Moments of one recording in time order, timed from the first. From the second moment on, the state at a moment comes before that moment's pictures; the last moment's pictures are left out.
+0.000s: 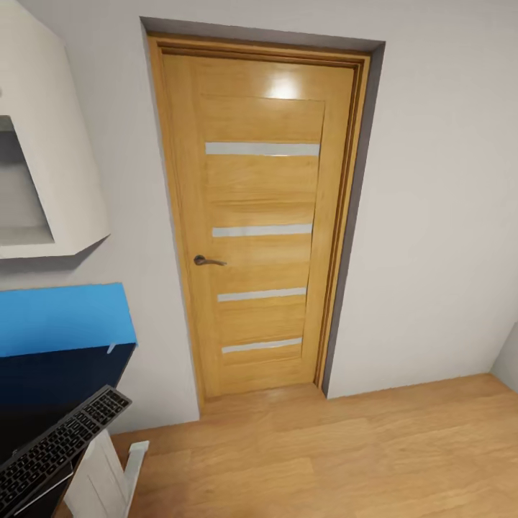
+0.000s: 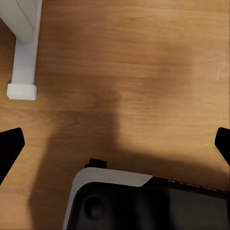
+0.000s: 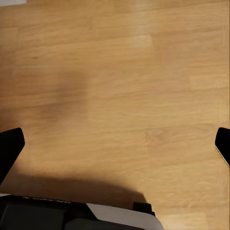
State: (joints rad) left arm 0.00 -0.01 0.00 -0.25 0.21 -0.36 0.00; right arm 0.00 -0.01 0.00 -0.21 0.00 -0.58 0.13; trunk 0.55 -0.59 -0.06
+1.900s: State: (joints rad) left arm 0.00 0.01 0.01 -0.25 0.21 -0.37 0.00; right arm 0.00 -0.02 0.00 -0.21 0.00 -0.58 0.13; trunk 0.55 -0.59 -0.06
